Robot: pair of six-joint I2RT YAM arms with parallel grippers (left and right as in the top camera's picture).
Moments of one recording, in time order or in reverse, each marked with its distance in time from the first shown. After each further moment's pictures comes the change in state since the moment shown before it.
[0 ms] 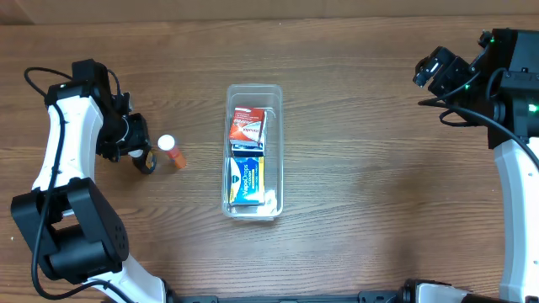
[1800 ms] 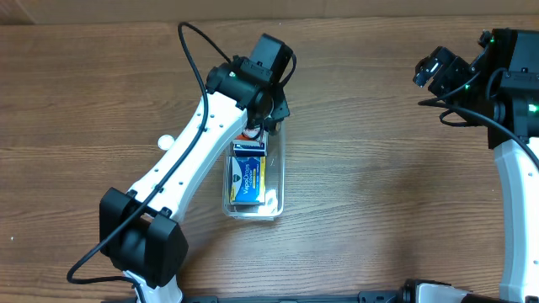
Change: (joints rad) left arm -0.763 0.022 0.269 0.084 -0.105 -0.780; right arm 0.000 0.000 0.000 0.000 0.000 0.000
